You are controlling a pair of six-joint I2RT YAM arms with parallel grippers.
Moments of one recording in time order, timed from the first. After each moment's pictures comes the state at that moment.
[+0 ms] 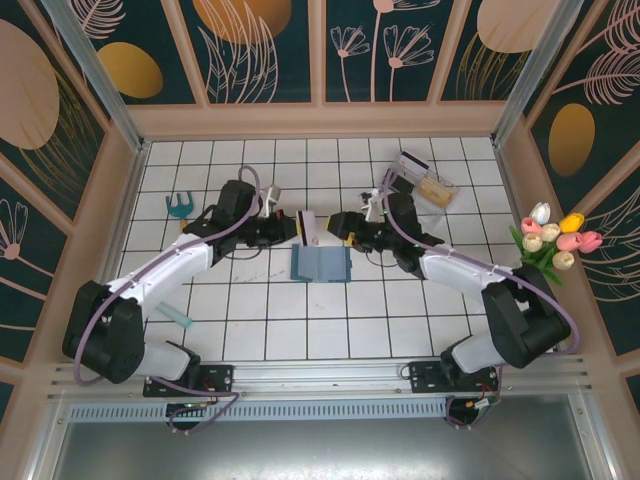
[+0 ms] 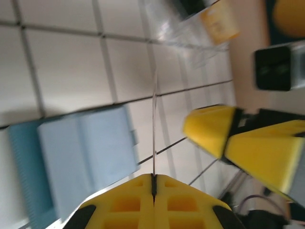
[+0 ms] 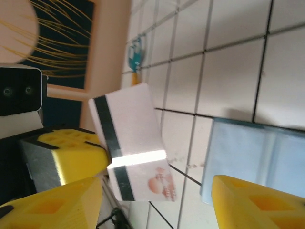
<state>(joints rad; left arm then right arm) -0.47 1.40 0.94 -0.20 0.57 -0.74 0.52 1.43 0.72 0.31 -0.61 0.97</state>
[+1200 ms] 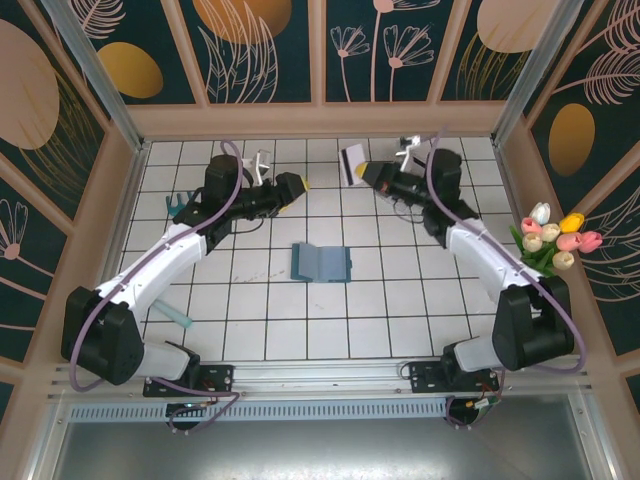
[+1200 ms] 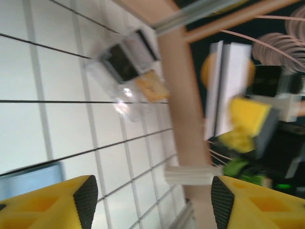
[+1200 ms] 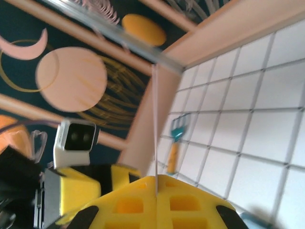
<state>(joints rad) -0.43 1.40 1.07 -0.10 0.54 -0.94 0.27 1.41 1.03 0.19 -0.73 0.83</state>
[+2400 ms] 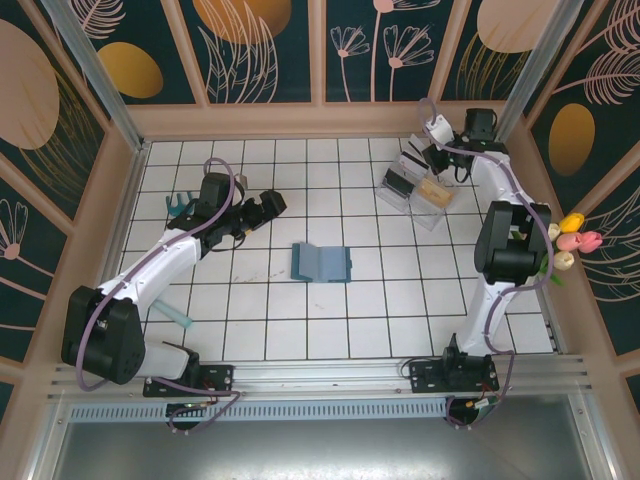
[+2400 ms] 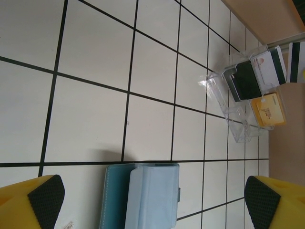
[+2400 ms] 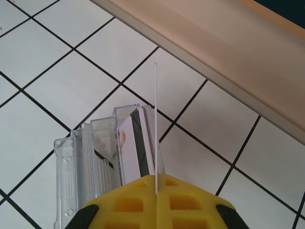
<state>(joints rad) -0.34 1.39 0.95 -0.28 0.33 -0.82 -0.07 2.01 1.69 -0.47 -0.49 -0.65</state>
